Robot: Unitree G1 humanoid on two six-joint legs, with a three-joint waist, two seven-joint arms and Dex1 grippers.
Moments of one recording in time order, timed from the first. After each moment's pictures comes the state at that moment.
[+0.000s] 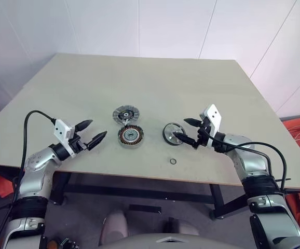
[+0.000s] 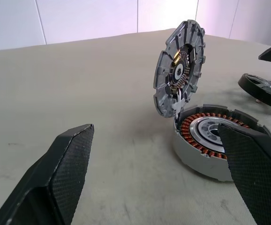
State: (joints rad) left arm -0.18 0.49 0.20 0.27 -0.42 -0.03 -0.93; right arm -0.38 -0.45 0.00 0.31 0.24 0.16 0.94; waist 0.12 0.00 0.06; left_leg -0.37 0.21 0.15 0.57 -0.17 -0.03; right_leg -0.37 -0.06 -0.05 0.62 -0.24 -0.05
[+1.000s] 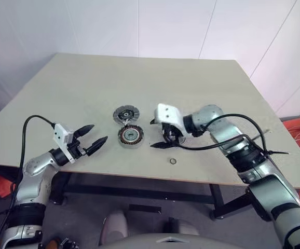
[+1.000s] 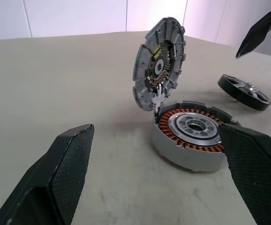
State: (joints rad) left arm -0.11 0.49 0.20 0.20 -0.49 0.04 -0.98; right arm -0.75 -0.52 0.48 0.14 0.00 0.29 1.21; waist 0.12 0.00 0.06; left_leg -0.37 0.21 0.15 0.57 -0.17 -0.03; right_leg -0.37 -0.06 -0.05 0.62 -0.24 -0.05
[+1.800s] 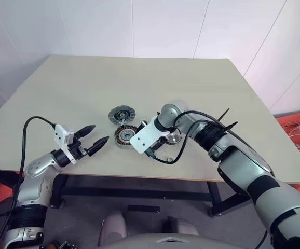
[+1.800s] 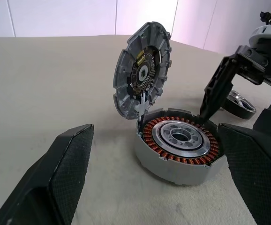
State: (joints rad) left arm -0.10 0.47 0.20 0.18 -0.50 0.05 -0.97; right arm -1.06 -0.29 0.76 0.68 -0.43 -0.33 1.25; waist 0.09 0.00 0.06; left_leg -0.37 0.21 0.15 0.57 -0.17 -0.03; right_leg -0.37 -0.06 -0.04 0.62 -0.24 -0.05
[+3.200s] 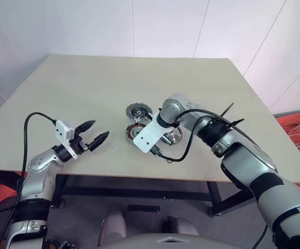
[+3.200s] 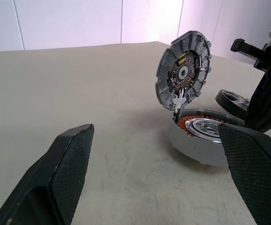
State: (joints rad) left arm -0.16 0.46 0.20 0.24 -0.48 0.00 -0.96; right arm -1.09 -0.35 0.75 0.61 -0.47 -0.35 1.37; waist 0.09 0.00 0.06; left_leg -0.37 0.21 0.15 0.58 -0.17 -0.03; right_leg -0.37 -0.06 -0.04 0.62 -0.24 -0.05
